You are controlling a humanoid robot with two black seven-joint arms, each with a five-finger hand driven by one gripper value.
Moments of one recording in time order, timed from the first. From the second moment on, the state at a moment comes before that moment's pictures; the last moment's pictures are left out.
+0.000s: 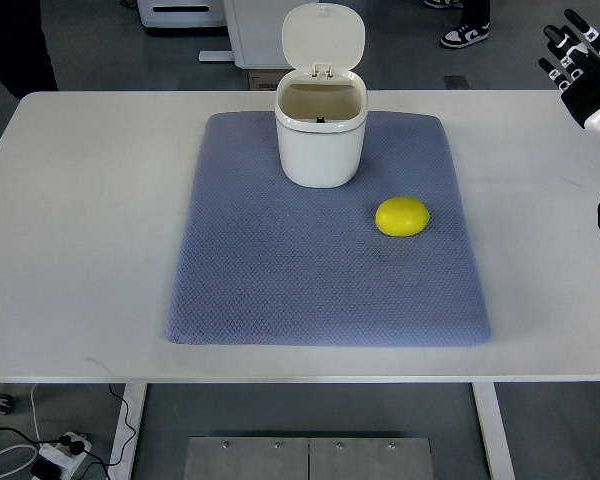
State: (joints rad) left arm -0.02 0.00 -0.10 -0.24 0.00 0.21 -0.13; right arm 0.89 -0.53 0.63 0.89 0.23 0.02 0.26
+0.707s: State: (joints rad) left arm -0.02 0.00 -0.10 -0.24 0.00 0.19 -0.13; right arm 0.89 -0.52 0.63 0.89 0.23 0.02 0.26
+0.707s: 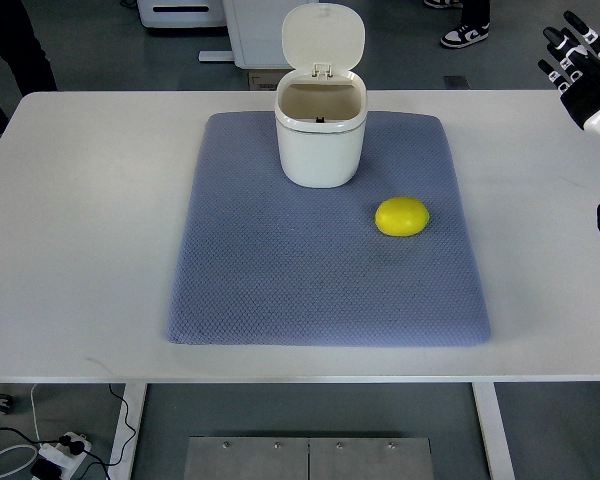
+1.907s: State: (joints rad) left arm -0.02 0.00 -0.10 -0.24 0.00 0.19 -0.13; right arm 0.92 -0.51 0.63 0.87 0.23 0.02 0.26
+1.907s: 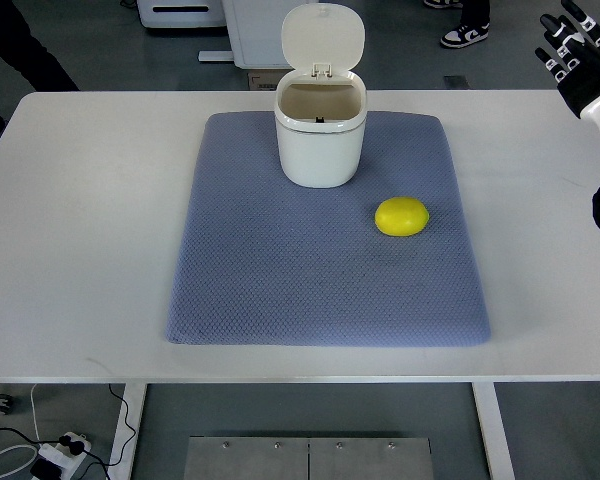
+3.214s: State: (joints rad) left arm -0.02 0.00 -0.10 -0.24 0.00 0.19 -0.13; right arm 0.95 -0.48 0.56 0.75 0.02 0.02 0.45
